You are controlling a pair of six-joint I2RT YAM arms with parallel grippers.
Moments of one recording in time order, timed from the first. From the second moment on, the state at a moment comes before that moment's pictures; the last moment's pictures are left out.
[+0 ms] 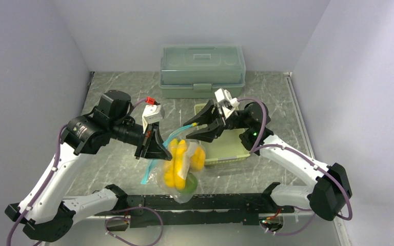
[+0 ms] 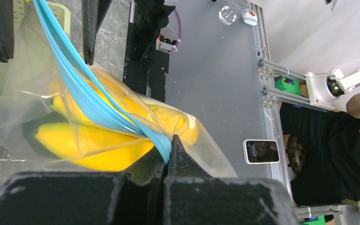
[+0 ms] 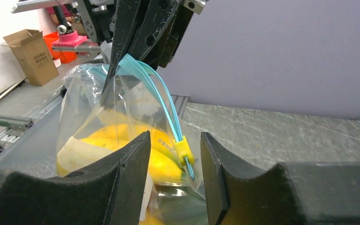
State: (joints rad) left arm -0.61 1.03 1.46 -1.11 1.04 0.12; right arm 0.69 1.20 0.88 0.78 -1.06 0.41
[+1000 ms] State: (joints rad) left arm -0.61 1.00 1.46 -1.10 1.02 0.12; right arm 0.69 1.11 0.77 0.90 -1.03 0.44
